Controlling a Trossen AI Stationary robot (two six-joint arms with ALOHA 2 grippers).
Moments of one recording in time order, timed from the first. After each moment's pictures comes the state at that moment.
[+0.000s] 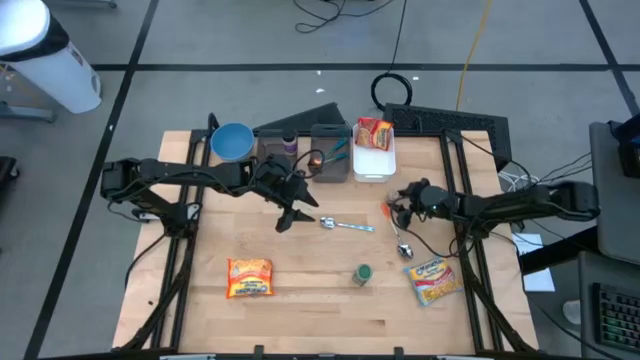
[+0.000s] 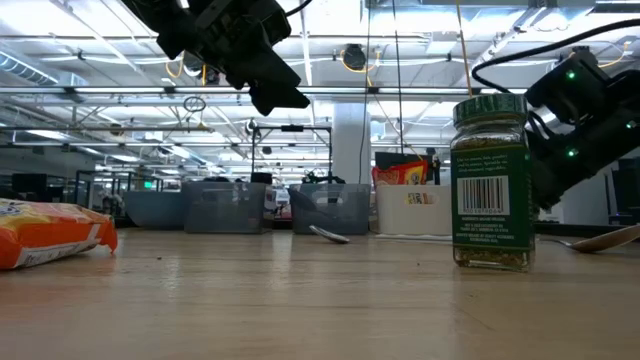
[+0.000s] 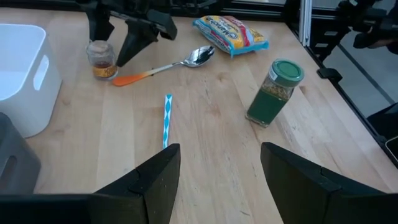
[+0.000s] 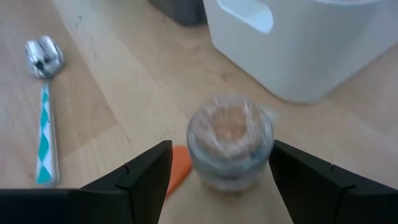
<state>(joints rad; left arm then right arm) 0.19 1.46 0.94 -0.07 0.44 0.09 -0.23 0.98 0.02 0.39 0.23 0.32</state>
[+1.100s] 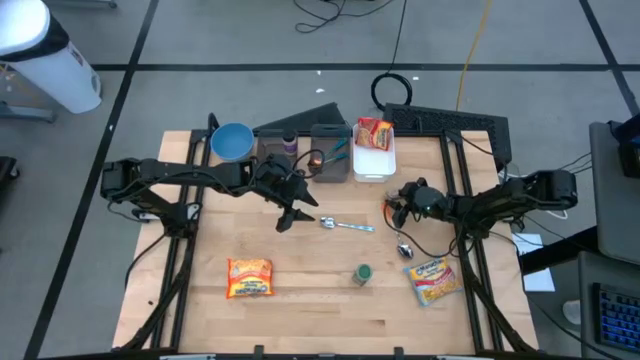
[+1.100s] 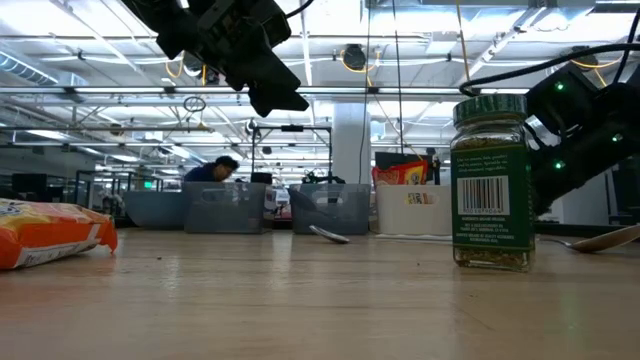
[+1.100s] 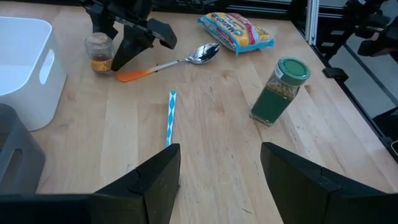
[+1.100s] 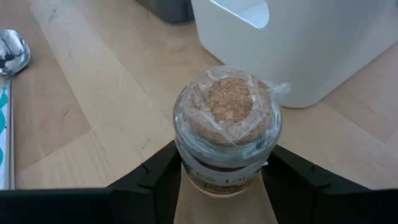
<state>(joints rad) 0.19 1.46 0.94 -0.08 0.42 0.08 -0.24 1.27 0.02 0.68 0.29 0.29</state>
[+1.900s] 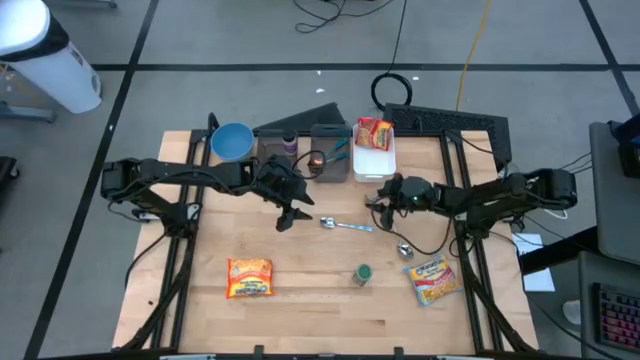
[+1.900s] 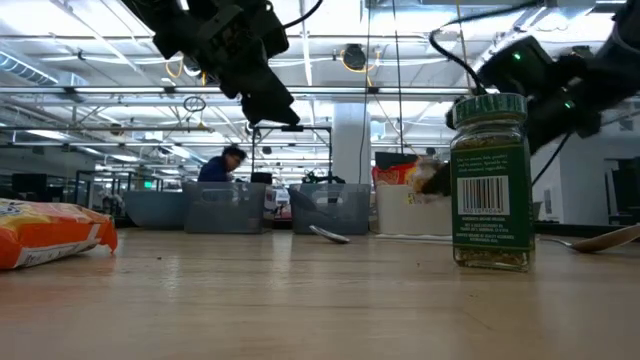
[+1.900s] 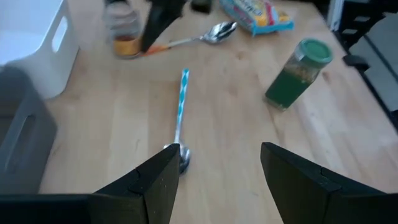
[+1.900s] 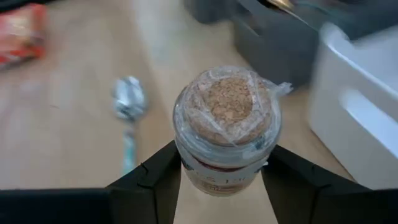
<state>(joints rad) 0.19 1.46 0.94 -0.15 0.36 0.06 -0.23 1.27 0.27 0.51 0.03 0.19</state>
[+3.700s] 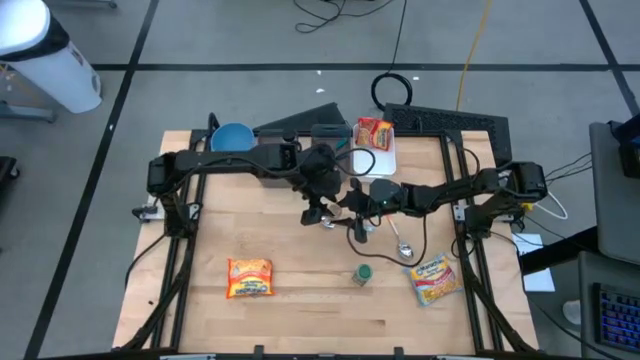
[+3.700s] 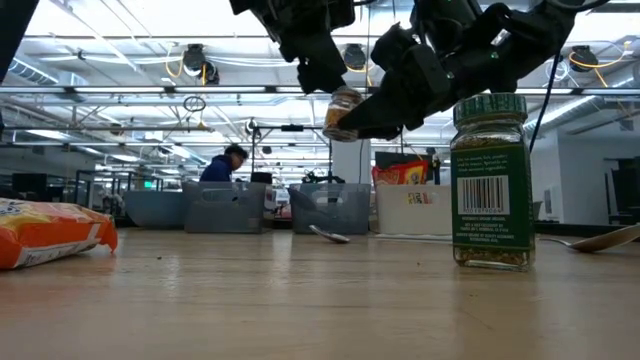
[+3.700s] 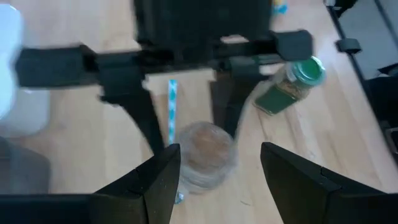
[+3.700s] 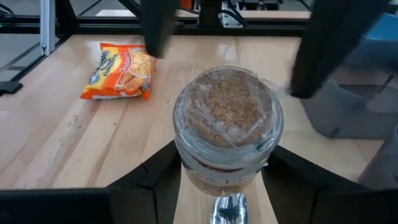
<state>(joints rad) 0.16 1.81 1.63 -0.73 0.38 0.17 -0.07 1.54 0.70 0.48 -0.13 -0.03</state>
